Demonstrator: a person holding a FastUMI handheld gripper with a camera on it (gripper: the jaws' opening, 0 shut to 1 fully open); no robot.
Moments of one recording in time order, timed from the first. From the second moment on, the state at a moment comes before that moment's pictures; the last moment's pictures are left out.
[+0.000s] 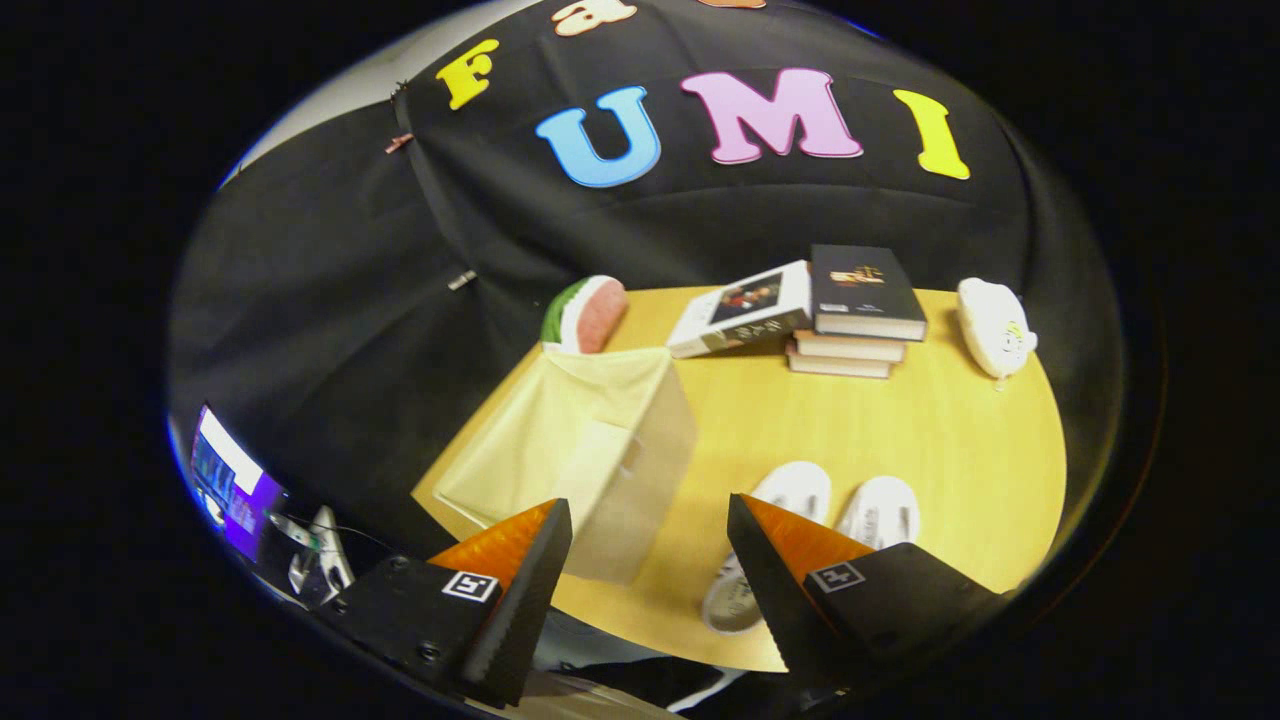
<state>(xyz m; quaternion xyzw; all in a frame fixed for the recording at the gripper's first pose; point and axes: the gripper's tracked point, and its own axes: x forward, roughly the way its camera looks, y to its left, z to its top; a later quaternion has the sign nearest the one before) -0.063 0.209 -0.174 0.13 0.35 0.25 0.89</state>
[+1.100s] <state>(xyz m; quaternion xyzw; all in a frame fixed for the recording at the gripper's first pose) -0.059 0.154 -0.326 -0.07 0.46 0.16 0.87</state>
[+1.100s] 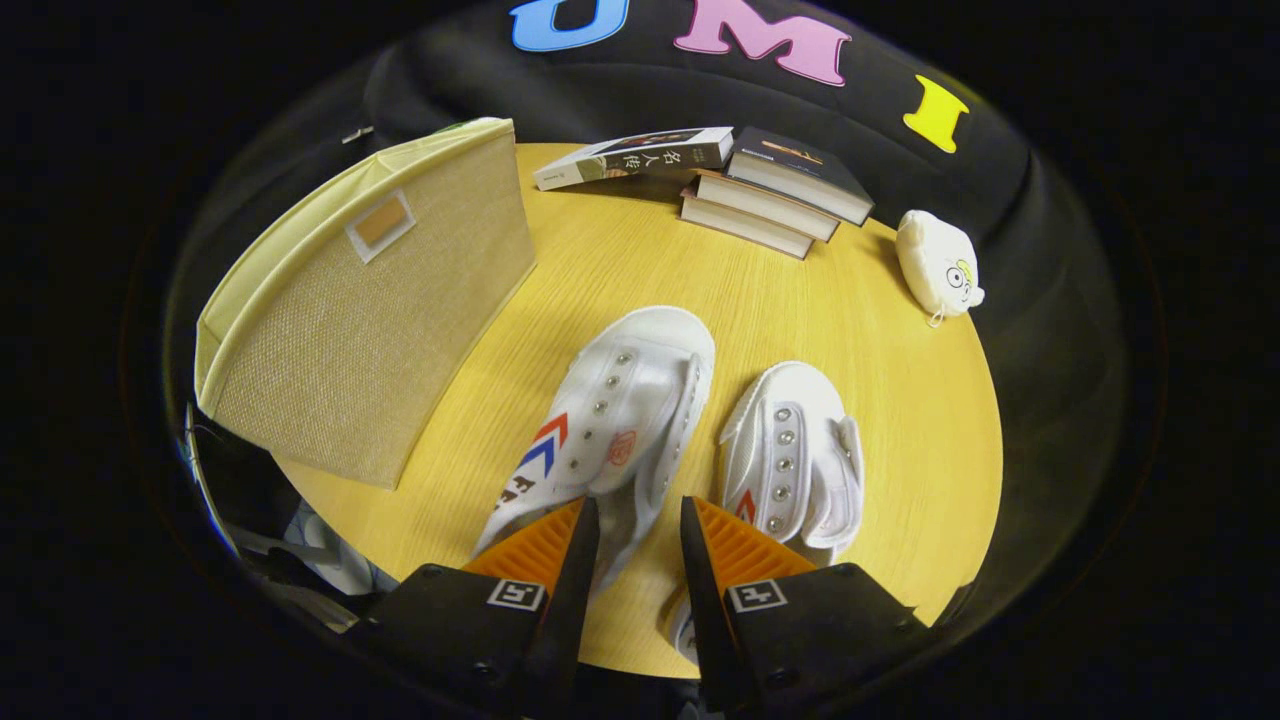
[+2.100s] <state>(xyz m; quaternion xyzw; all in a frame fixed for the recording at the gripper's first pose) -0.001 0.166 -0.279 0.13 0.40 0.06 0.91</state>
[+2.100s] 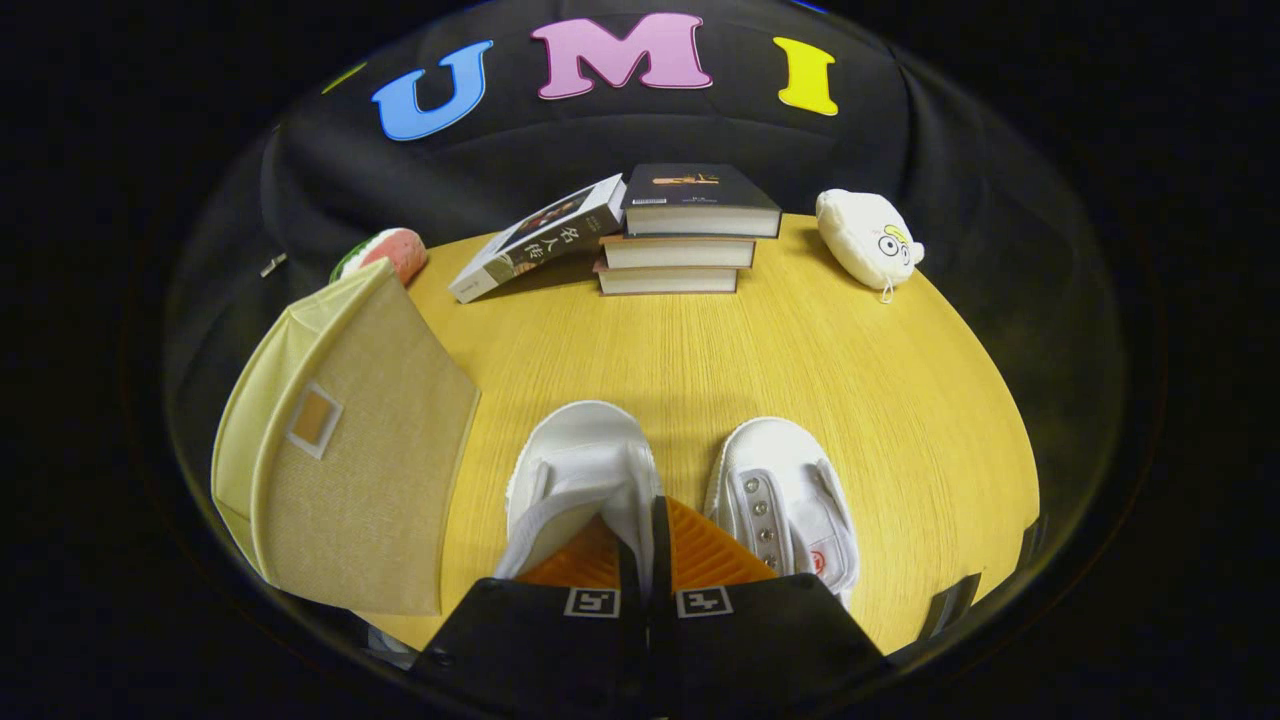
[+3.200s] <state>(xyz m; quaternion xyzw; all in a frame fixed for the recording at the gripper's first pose) 0.027 0.384 -0.149 0.21 0.50 0.12 0.83</state>
